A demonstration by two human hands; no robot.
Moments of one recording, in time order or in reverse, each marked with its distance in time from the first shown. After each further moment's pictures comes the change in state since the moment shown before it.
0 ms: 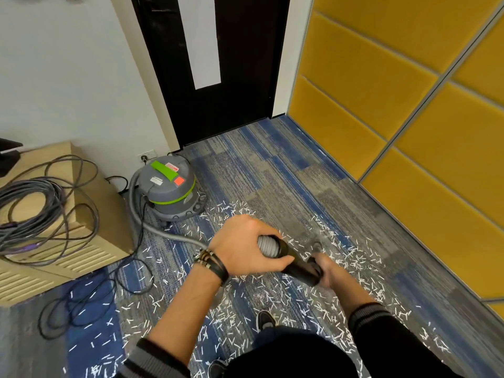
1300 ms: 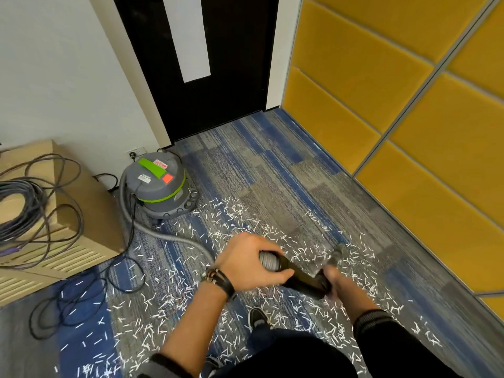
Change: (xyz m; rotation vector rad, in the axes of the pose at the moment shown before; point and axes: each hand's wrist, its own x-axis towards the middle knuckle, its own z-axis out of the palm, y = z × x) left_hand 0.025 0.016 0.065 -0.214 -0.131 -0.186; right_hand -0.021 0.002 -0.060 -0.056 0.065 0.082
